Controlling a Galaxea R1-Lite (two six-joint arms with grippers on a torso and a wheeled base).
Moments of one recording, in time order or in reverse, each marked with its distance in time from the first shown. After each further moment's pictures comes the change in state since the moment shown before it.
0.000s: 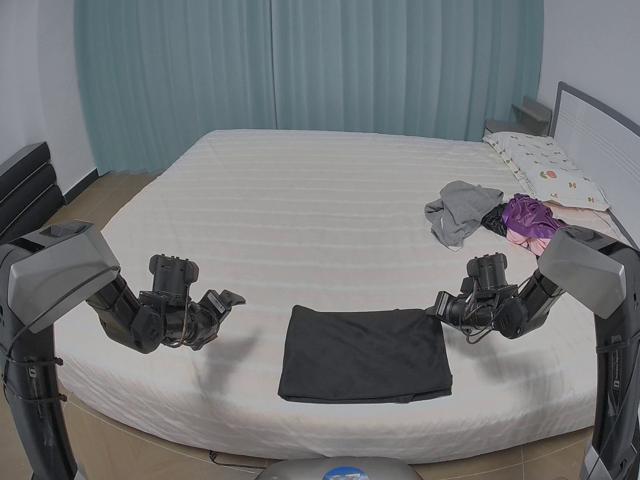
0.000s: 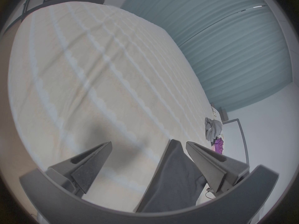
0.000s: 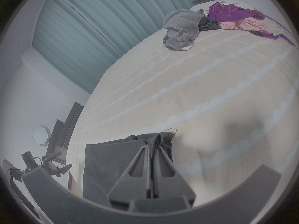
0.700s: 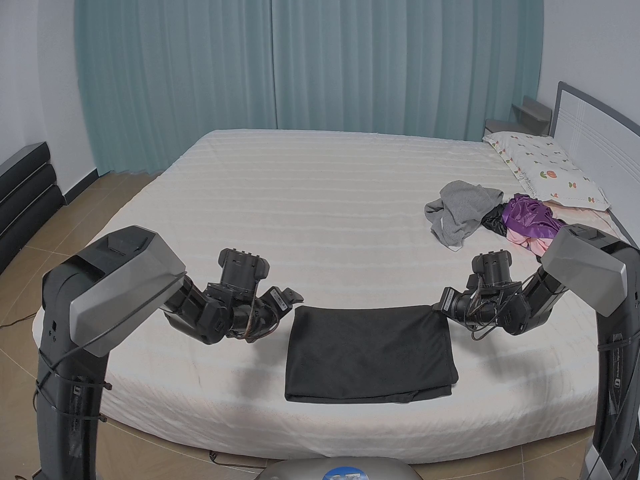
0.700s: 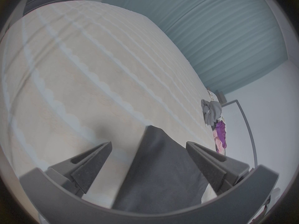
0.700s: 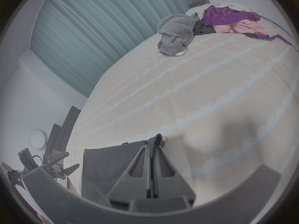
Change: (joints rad) left arm -0.182 0.184 -0.371 0.189 0.061 0.028; right arm -0.026 0.000 -0.015 0.007 -0.026 0.002
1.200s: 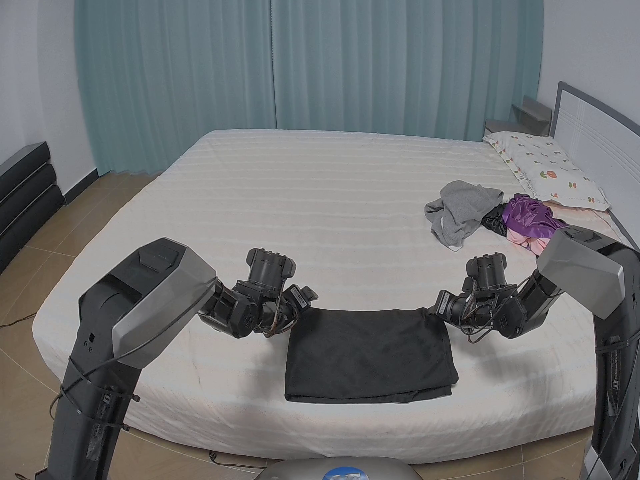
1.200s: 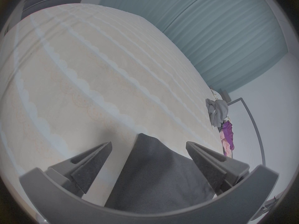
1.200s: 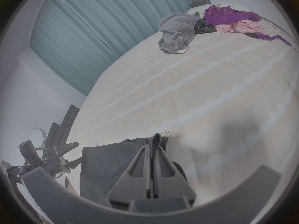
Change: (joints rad) left arm -0.052 0.150 -0.271 0.134 0.077 0.009; right arm 0.024 0.007 0.004 -0.002 -0.026 0.003
